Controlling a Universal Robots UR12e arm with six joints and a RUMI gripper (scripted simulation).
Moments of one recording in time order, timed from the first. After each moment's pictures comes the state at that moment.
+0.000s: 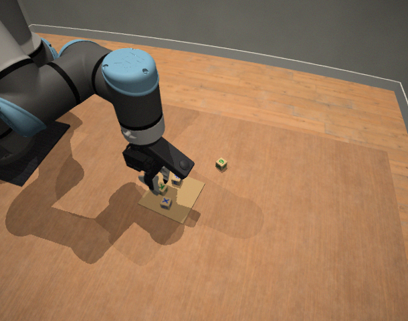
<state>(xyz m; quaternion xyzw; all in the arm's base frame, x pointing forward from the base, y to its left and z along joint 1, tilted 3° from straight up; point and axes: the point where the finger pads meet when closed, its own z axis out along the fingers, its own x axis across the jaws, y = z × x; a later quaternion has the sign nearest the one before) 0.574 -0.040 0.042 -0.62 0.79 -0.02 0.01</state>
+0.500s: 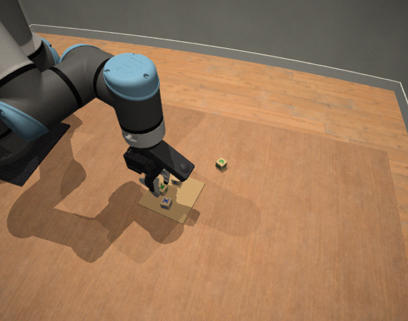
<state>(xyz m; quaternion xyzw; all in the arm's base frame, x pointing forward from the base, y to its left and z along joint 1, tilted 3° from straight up) 0.574 -0.040 0.033 -0.62 0.79 -0.02 0.01</state>
